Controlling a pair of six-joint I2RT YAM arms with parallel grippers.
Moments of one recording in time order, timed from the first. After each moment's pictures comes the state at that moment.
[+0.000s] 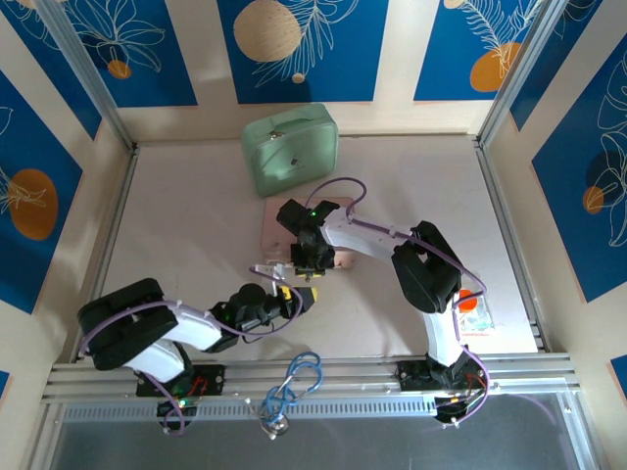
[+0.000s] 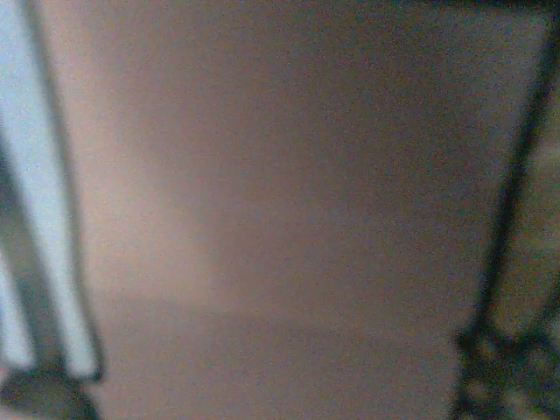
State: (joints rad) left arm -0.99 1.49 0.20 0.96 -0.02 -0.90; right arm 0.85 1.99 1.52 -0.99 -0.11 0.80
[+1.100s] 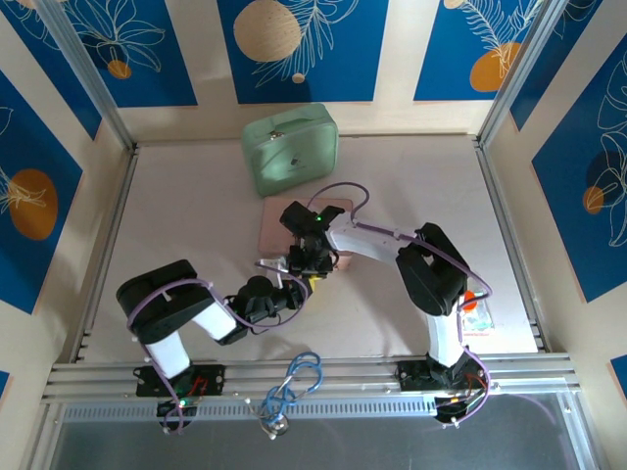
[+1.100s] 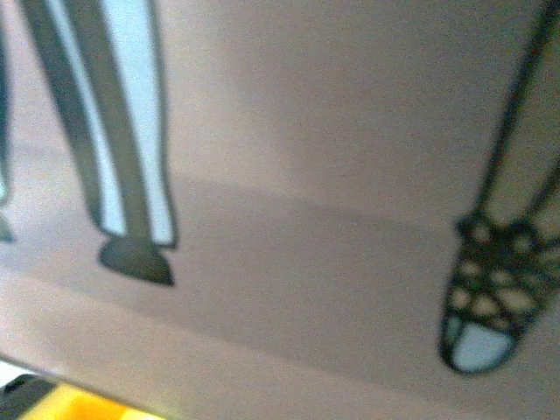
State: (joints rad) left arm -0.93 1.72 0.27 1.12 0.02 -0.94; right arm 0.85 1.93 1.41 -0.84 -0.18 0.82
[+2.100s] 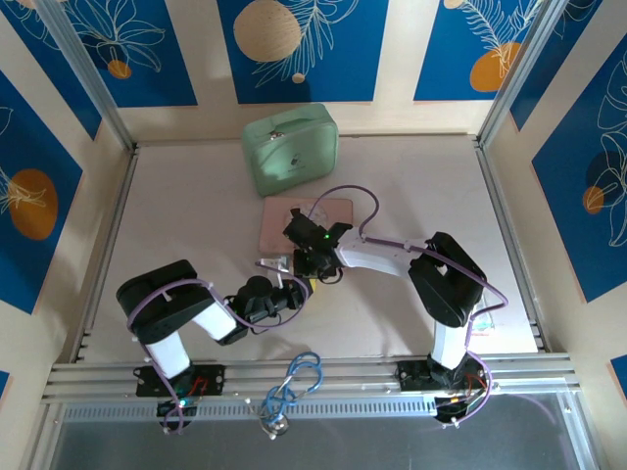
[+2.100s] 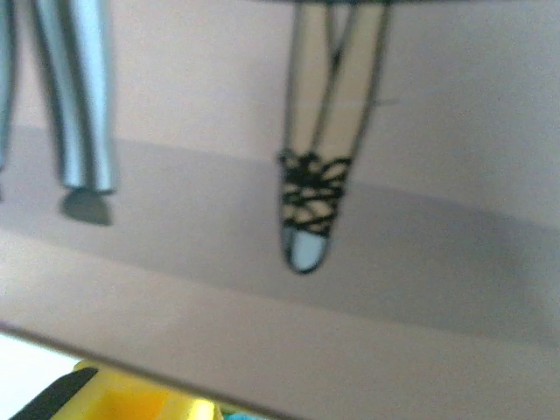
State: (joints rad) left arm -0.92 1.72 0.27 1.14 0.03 -0.94; right arm 0.90 1.82 1.24 -0.64 0.03 0.83
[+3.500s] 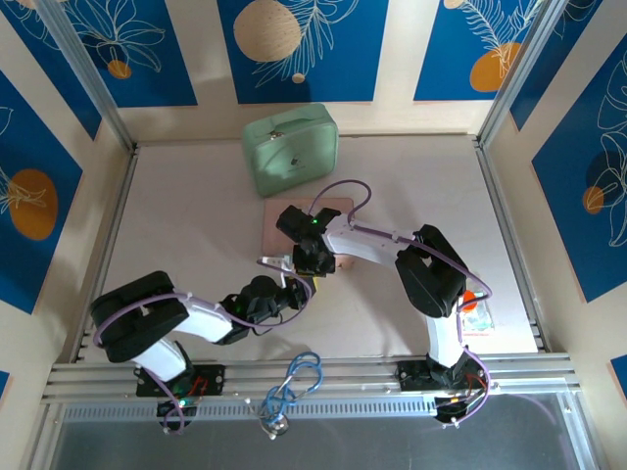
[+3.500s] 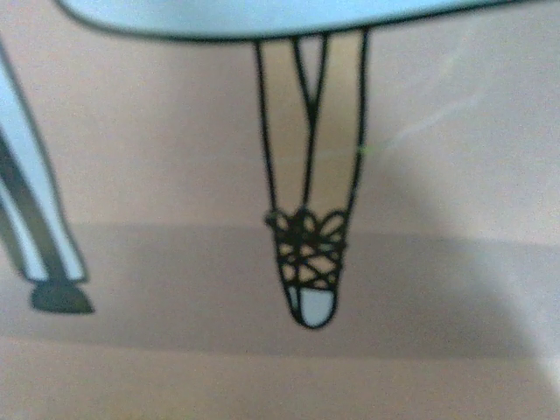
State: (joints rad) left arm -0.99 1.55 0.31 0.89 -0.11 -0.83; right arm 0.88 1.94 1.44 -0.93 0.00 0.94
